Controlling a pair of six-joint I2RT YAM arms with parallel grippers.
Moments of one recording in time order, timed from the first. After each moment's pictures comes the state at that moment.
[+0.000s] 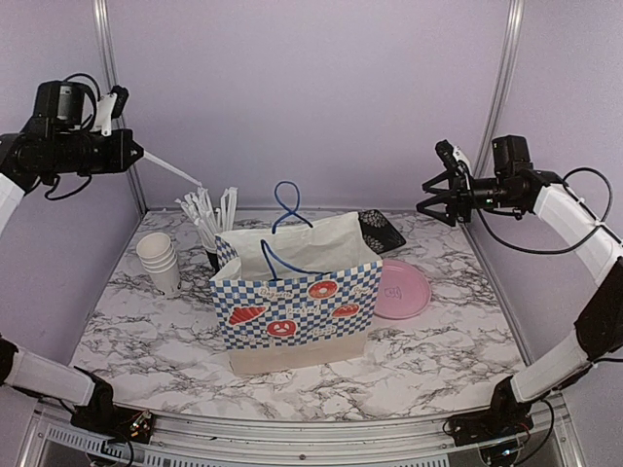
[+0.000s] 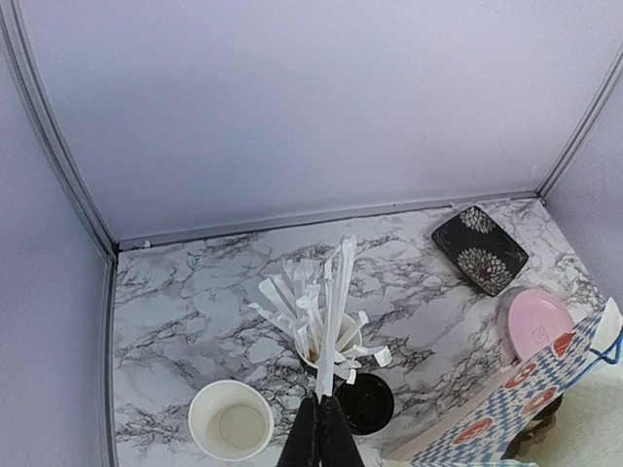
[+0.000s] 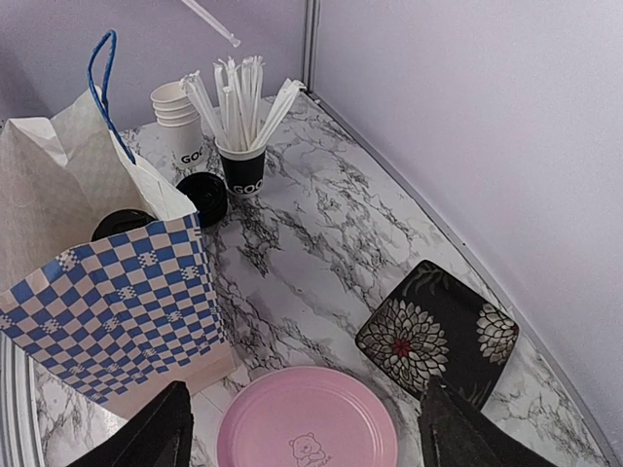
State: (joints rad) left arm -0.28 1.26 1.72 -0.94 0.02 -0.11; right arm 0.09 1.42 1.41 -0.65 -0.92 -0.62
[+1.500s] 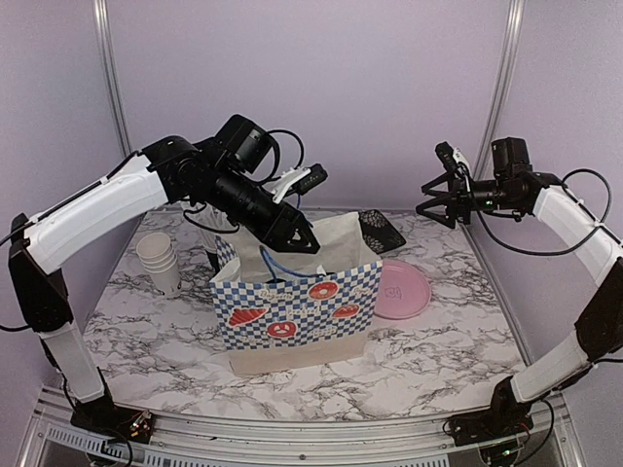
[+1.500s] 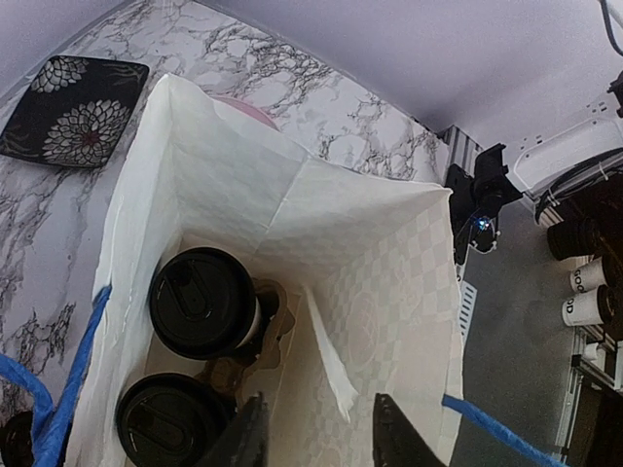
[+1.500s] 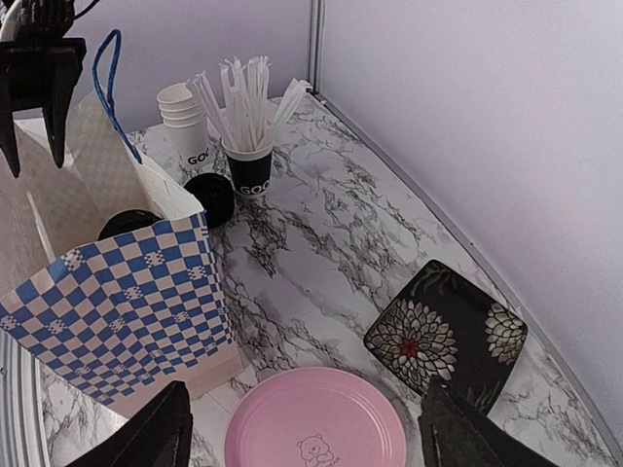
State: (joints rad) left arm -0.89 1.75 1.90 -0.95 0.45 -0.08; right arm 0.09 1.42 1.39 -0.64 -0.94 -0.61
